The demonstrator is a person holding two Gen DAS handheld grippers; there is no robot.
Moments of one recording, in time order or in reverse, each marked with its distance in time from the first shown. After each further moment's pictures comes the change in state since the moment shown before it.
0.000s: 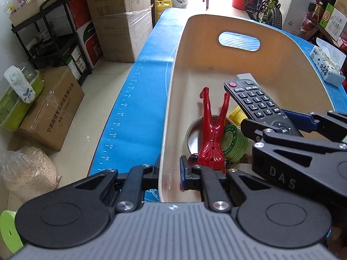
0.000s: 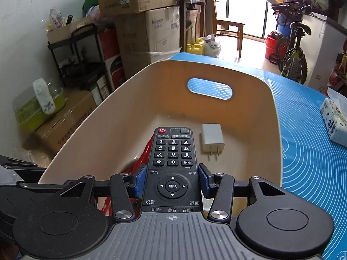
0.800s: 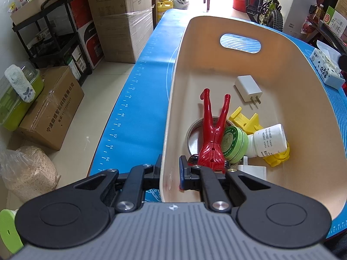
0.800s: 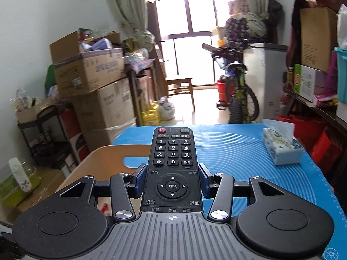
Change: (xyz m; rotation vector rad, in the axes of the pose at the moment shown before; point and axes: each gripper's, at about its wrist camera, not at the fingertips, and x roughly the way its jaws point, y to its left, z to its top) left arm 0.000 0.005 0.000 -0.009 -0.006 -0.007; right arm -0.079 -0.079 -0.001 0.209 -0.391 -0.141
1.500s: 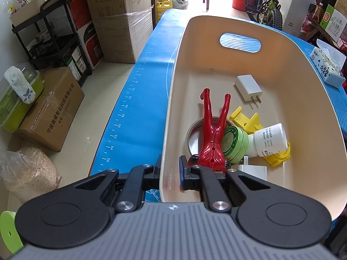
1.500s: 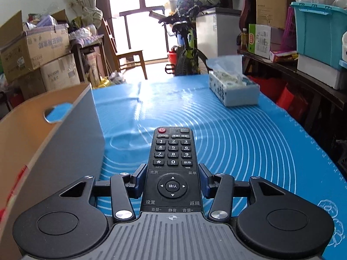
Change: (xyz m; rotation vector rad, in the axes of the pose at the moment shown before) left arm 0.000 0.000 0.001 0.005 0.001 0.003; right arm 0.045 -0.081 -0.088 0.127 0.108 -0.241
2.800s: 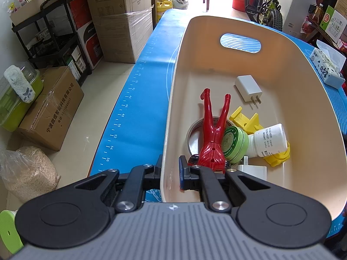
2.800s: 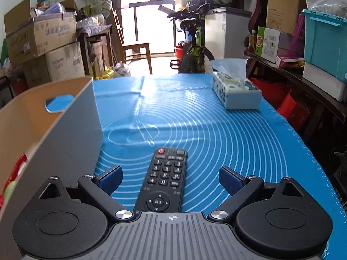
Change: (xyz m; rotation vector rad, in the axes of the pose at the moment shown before) left arm 0.000 0.000 0.000 -0.005 -0.001 -0.006; right arm 0.008 0.002 0.002 -0.087 0.058 -0.014
